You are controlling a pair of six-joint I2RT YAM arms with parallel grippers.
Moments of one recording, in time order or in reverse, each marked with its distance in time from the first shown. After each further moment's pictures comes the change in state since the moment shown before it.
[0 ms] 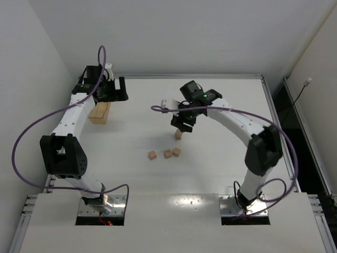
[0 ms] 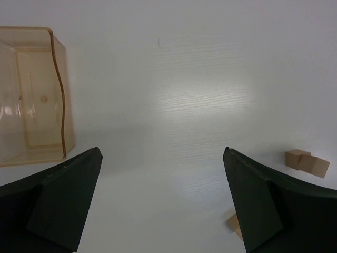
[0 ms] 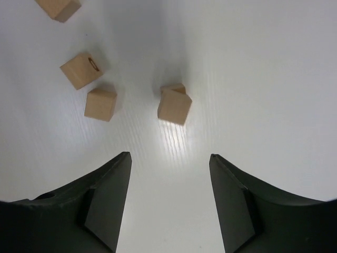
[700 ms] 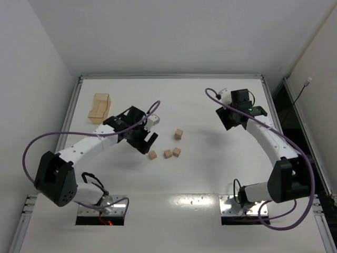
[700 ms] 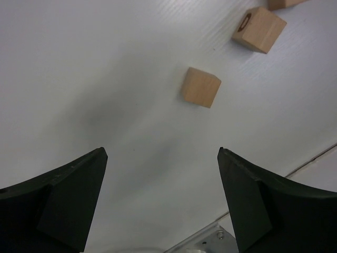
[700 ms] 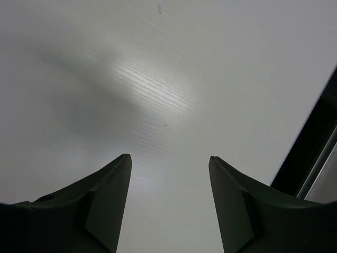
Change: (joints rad) left arm -0.506 -0.273 -0.479 -0.130 -0.073 0.233; right arm -0.393 -0.443 -0.521 0.309 0.407 0.373
